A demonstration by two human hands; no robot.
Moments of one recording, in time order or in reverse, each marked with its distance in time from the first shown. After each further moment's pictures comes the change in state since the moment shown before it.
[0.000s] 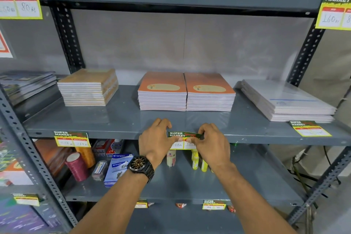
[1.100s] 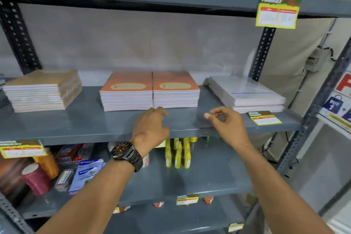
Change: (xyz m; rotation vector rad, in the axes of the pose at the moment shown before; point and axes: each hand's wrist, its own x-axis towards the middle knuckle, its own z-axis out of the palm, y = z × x) left_hand 0.015 0.092 0.001 -0.109 -0.262 0.093; right_hand 0.024 0.085 -0.123 0.386 0.107 0.108
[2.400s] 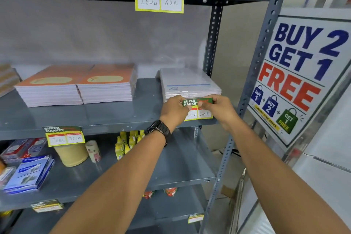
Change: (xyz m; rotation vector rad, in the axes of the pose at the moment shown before) left_hand 0.073 0.257 0.198 -0.473 0.007 -0.080; right_hand 0.099 0.144 -0.193 0.288 -0.205 0.233
